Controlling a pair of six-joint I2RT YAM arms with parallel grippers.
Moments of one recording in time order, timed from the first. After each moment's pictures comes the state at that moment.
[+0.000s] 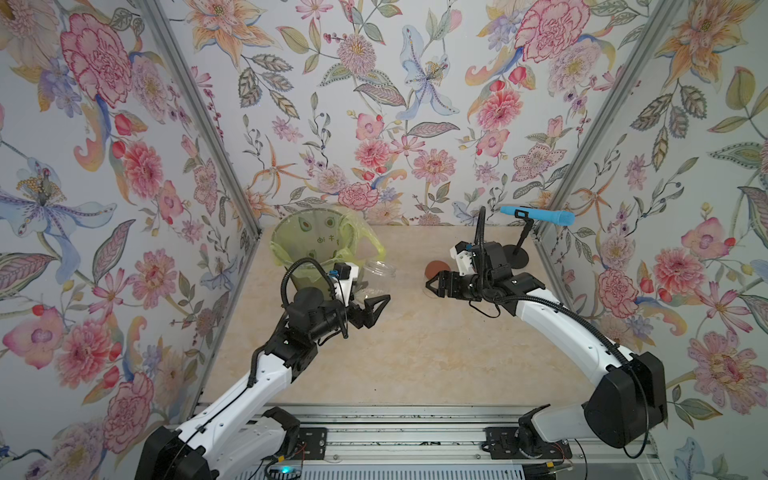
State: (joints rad) left arm -0.50 0.99 0.64 0.24 0.39 -0.29; right arm 0.44 1.42 1.17 -0.54 -0.30 0.45
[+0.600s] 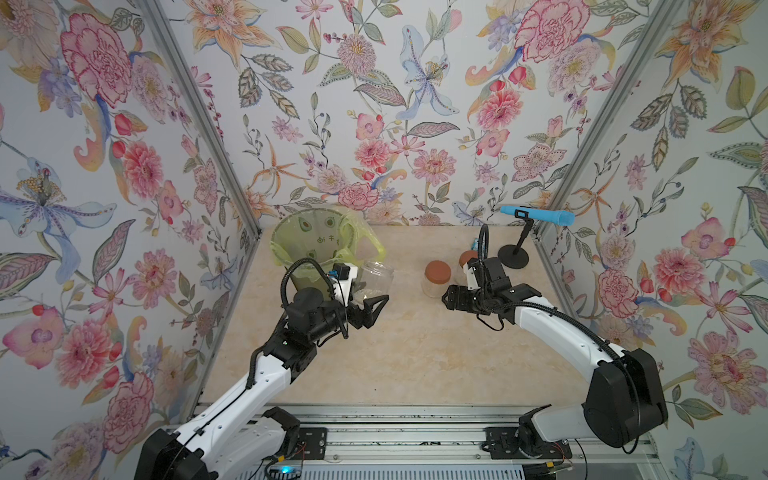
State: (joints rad) left arm -0.50 0.98 0.64 0.20 0.36 -0.27; right arm 0.41 1.42 1.02 -0.54 -0.08 0.44
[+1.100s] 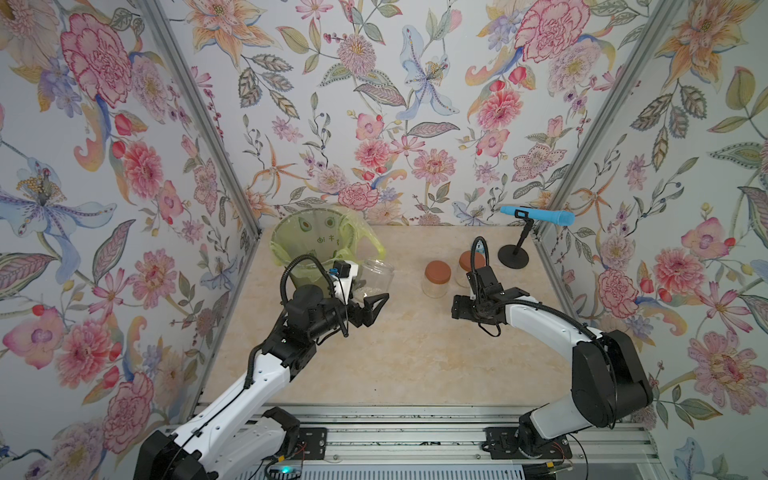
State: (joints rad) left arm -0.50 0.98 0.68 0.15 0.36 -0.25; right arm 0.38 1.55 0.96 -0.52 0.08 0.47
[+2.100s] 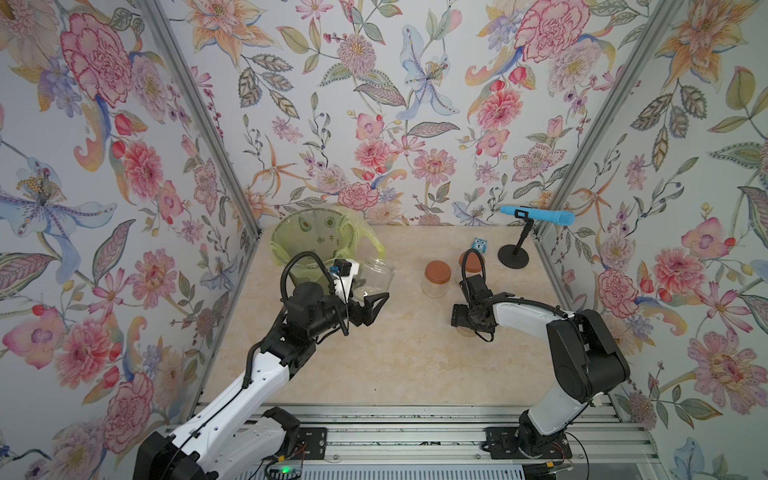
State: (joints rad) left arm -0.50 0.97 0.71 0.10 0.36 -0.24; right arm 0.39 1.69 0.92 -0.45 0.16 0.51
